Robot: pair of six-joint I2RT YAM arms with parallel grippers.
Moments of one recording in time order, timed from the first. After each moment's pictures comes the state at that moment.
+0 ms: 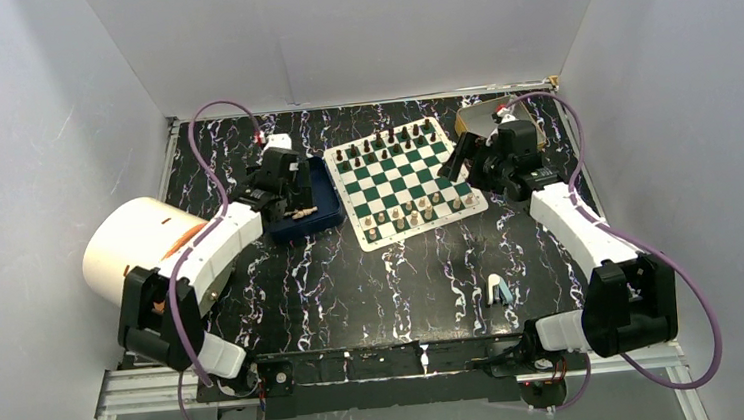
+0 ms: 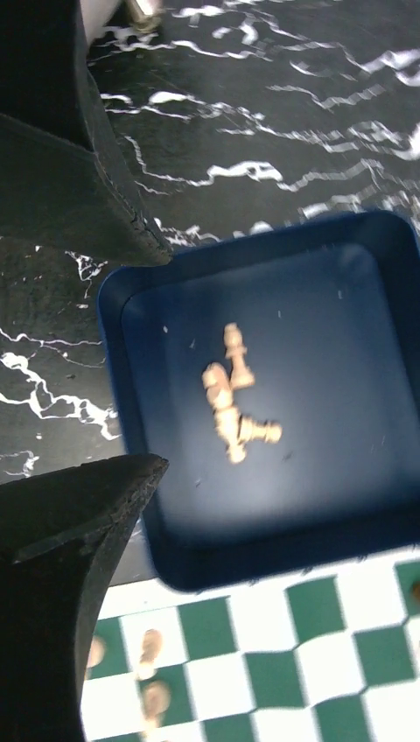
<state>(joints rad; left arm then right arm) -0.44 1.44 1.05 -0.40 -0.37 -0.23 0.21 1.32 0.97 -0.28 -0.23 0.52</state>
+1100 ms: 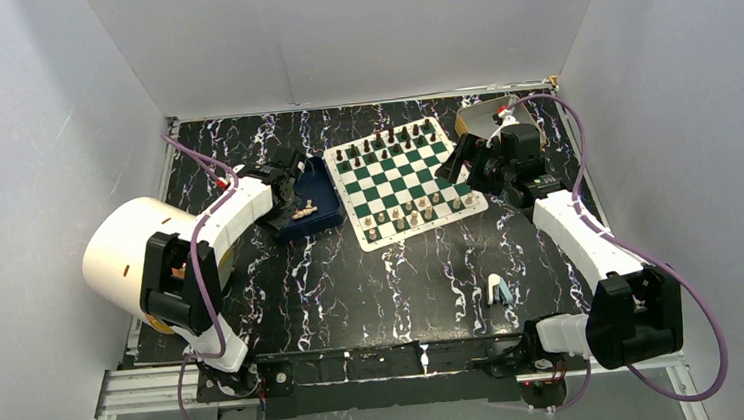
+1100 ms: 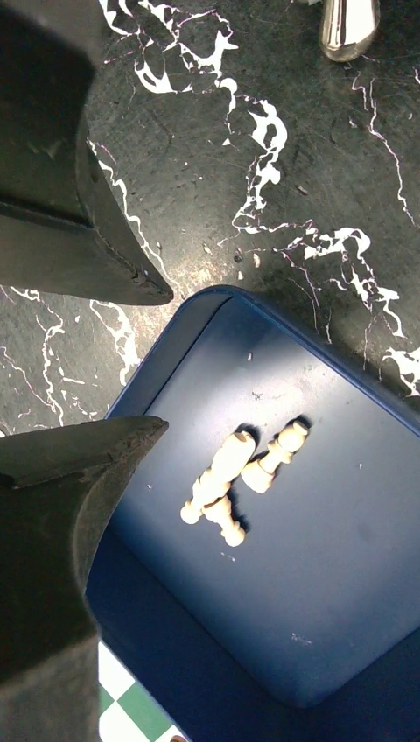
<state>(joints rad) -0.40 1.66 1.25 -0.93 -0.51 -1.32 0.22 1.26 0.92 -0.24 -0.28 0.55</state>
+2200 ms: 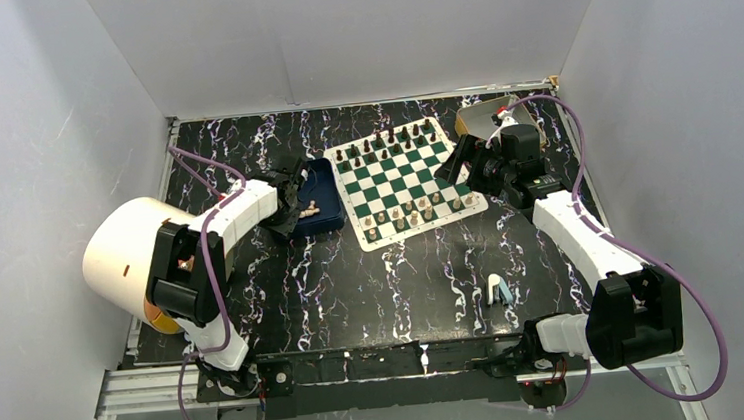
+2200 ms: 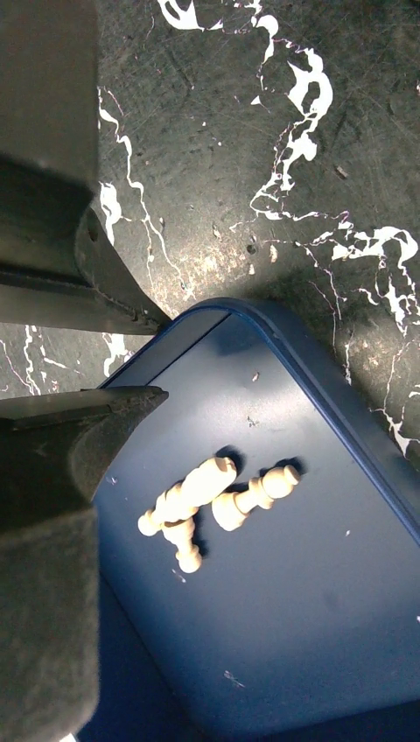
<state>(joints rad) -0.40 1.72 1.20 -0.89 -0.47 -1.49 0.22 1.26 0.92 -0.23 -0.30 0.55</state>
